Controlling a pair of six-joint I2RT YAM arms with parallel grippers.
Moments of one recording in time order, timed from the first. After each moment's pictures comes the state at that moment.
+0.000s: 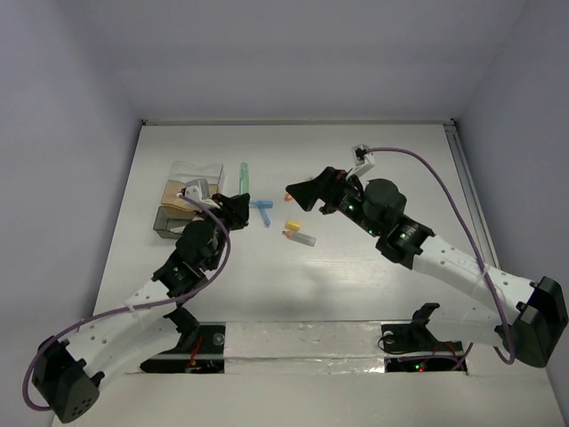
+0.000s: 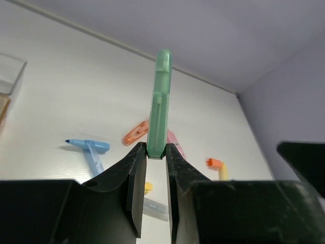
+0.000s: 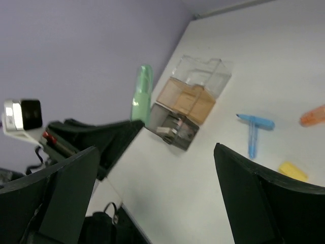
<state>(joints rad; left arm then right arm) -0.72 0.72 0.47 0.28 -0.46 -0.60 0.81 1.17 0.92 0.25 0.06 0.76</state>
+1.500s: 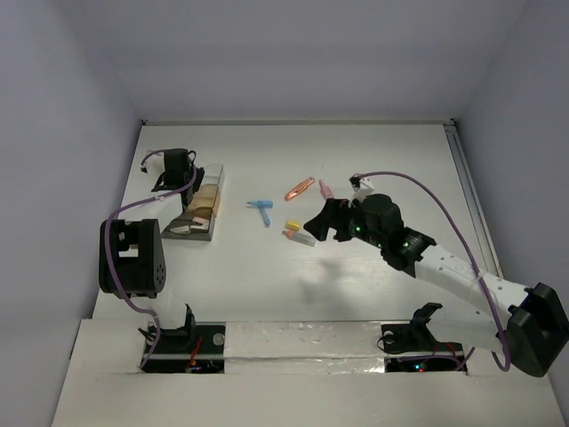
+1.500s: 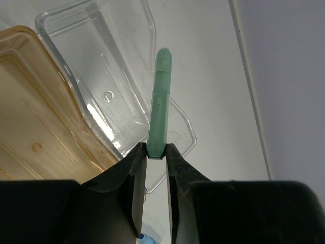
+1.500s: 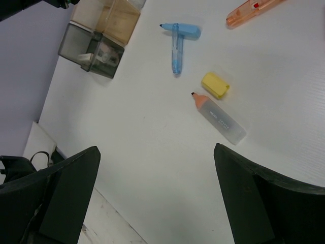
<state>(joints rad) -0.01 1.62 0.95 0.06 -0.19 -1.13 0.70 1.10 0.69 0.03 -0.11 0.65</state>
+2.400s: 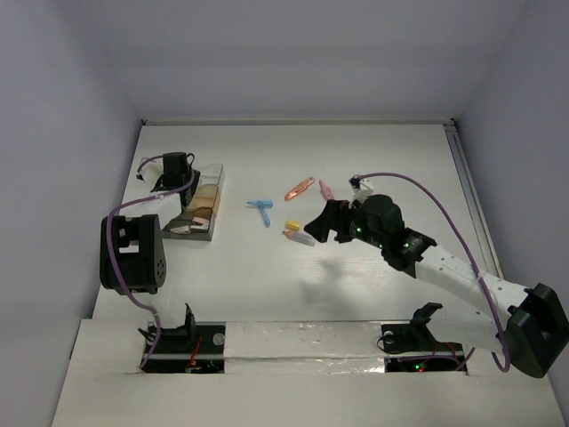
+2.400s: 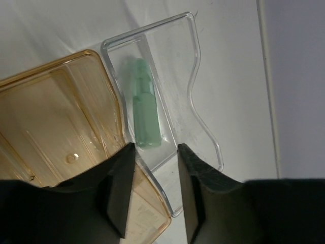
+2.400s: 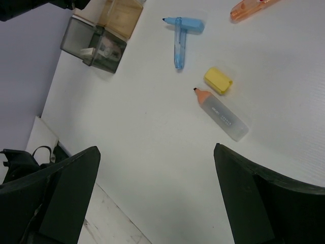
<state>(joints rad) 0.01 1.66 0.94 0.03 -0.27 -1.18 0.69 1.09 0.67 0.04 -0.14 0.65</state>
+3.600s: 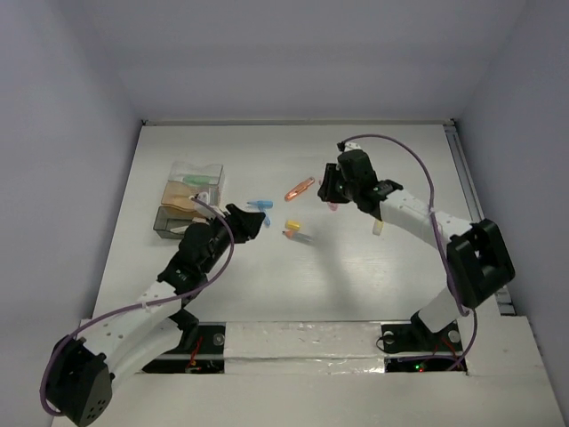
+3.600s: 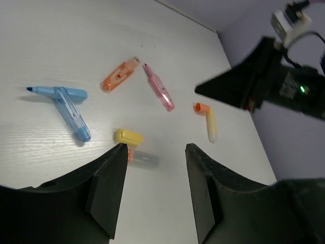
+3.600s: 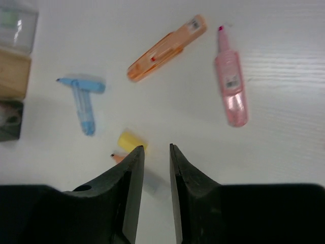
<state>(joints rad) -0.55 0.82 0.35 0.34 -0.09 -0.72 0.57 1.54 1.06 -0.15 0.06 0.53</state>
